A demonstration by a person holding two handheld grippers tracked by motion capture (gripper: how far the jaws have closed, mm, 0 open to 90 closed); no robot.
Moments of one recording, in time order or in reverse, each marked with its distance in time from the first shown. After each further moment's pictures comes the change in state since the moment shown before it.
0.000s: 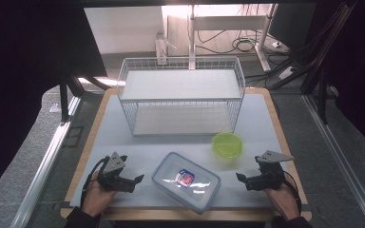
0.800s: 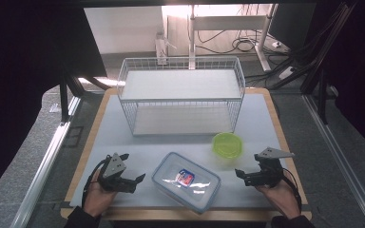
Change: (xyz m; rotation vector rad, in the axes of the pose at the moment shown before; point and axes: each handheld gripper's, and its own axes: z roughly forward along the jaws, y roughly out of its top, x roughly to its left) left arm -0.008 0.004 -0.004 -0.071 0.031 0.081; right arm -0.002 0.008 0.002 -0.017 0.005 0.073
